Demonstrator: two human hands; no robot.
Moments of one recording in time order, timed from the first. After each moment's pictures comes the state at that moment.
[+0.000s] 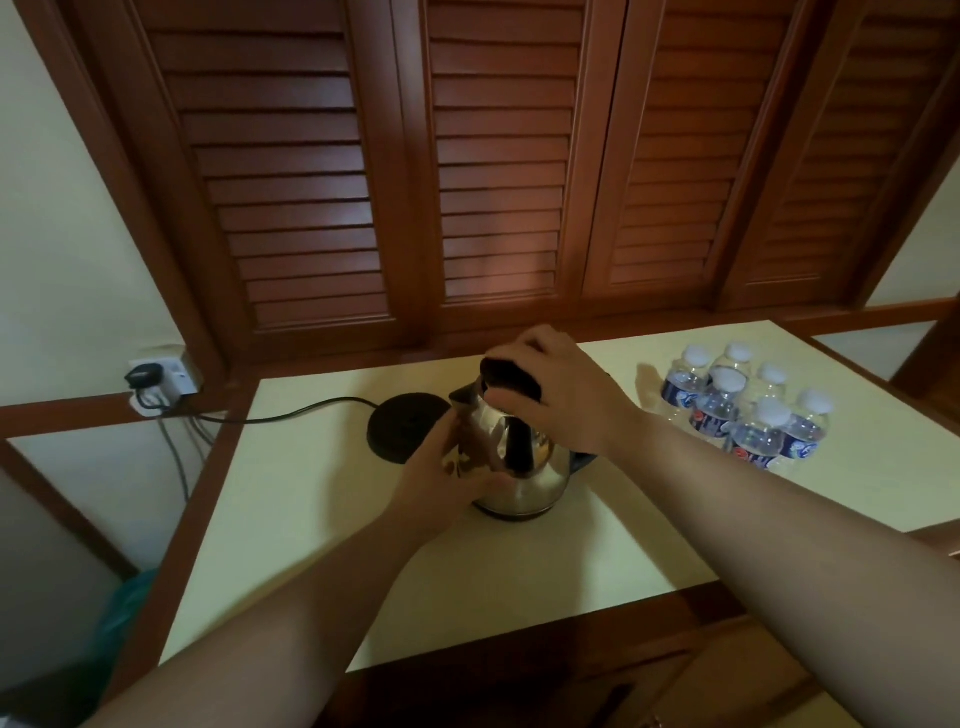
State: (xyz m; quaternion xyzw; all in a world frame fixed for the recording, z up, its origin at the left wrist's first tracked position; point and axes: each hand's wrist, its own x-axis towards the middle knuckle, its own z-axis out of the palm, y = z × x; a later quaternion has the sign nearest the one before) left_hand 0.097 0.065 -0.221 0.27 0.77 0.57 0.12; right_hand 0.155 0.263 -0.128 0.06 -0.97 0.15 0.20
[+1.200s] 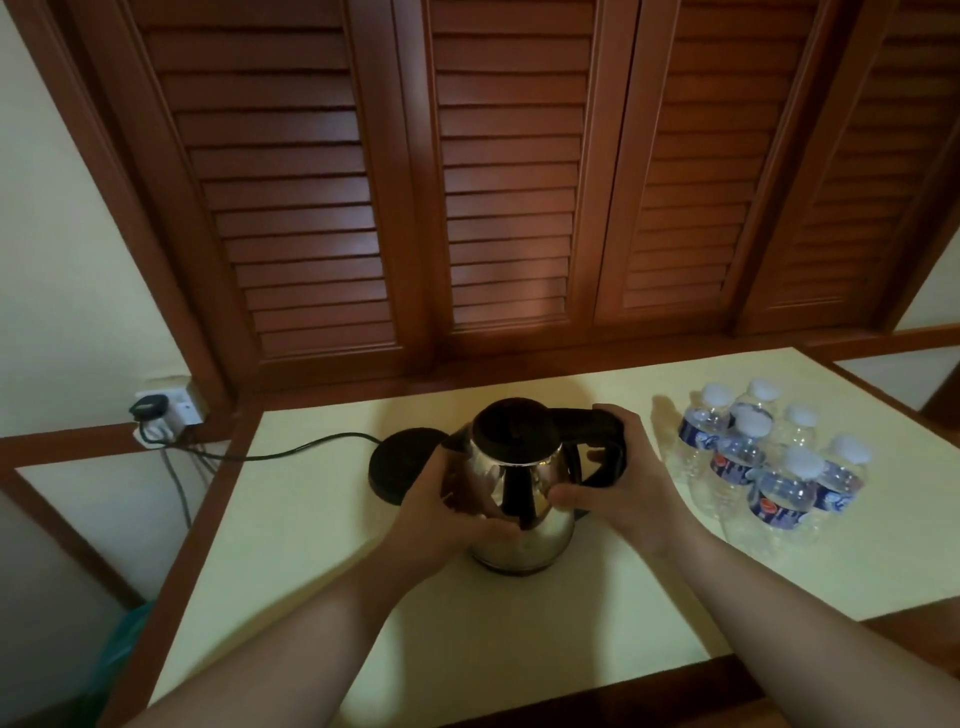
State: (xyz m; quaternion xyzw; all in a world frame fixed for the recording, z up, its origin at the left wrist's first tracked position) left_hand 0.073 0.071 -0.223 0.29 0.72 0.61 0.15; right_hand 0.189 0.301 -0.194 -0.09 -0.80 0.55 0.23
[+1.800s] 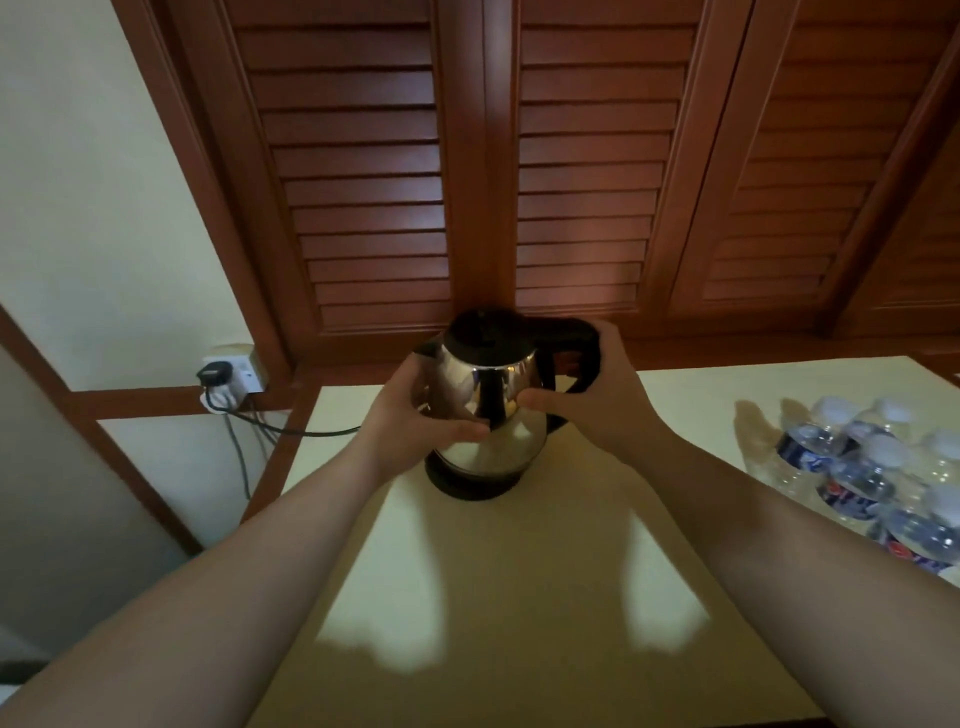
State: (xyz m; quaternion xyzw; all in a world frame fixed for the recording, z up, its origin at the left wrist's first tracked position) left_hand -0.021 0.011 -0.165 0.26 0.75 0.60 0.04; right_hand 0.063 0.249 -0.143 0.00 -0.81 0.53 0.26
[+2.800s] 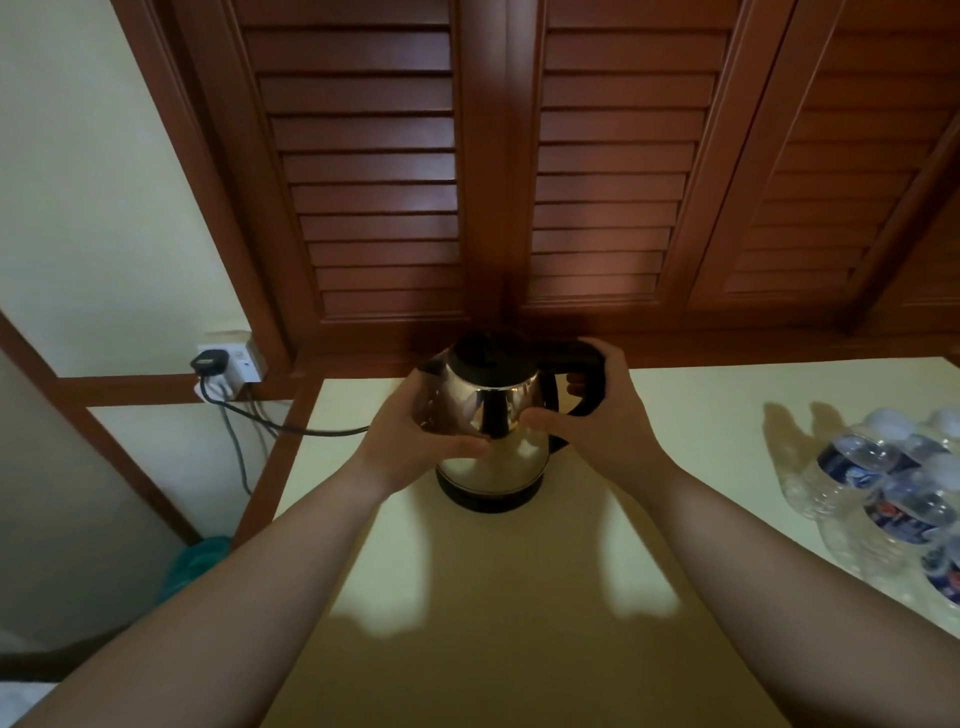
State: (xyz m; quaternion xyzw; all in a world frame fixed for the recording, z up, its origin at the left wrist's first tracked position) left_hand -0.054 0.000 -0.203 0.26 0.74 0.62 0.07; right_hand 0.041 0.235 -0.183 -0.04 -0.80 0.55 0.25
